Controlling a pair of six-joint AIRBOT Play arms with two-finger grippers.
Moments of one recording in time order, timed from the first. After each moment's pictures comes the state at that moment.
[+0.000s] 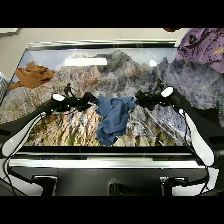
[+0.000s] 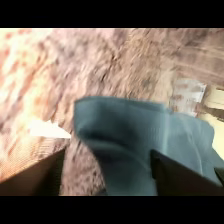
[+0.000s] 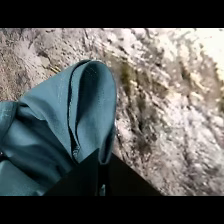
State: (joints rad) left arm -0.20 -1.80 1.22 0.45 -0.62 -1.43; right arm 0.10 -1.66 1.24 -0.85 0.80 1.68
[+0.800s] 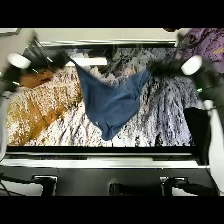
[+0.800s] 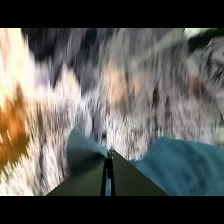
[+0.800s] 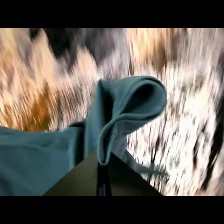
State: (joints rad) left arm -0.03 -1.63 1.84 0.86 -0.87 -1.58; right arm 0.10 -1.42 1.65 -1.24 0.90 1.73
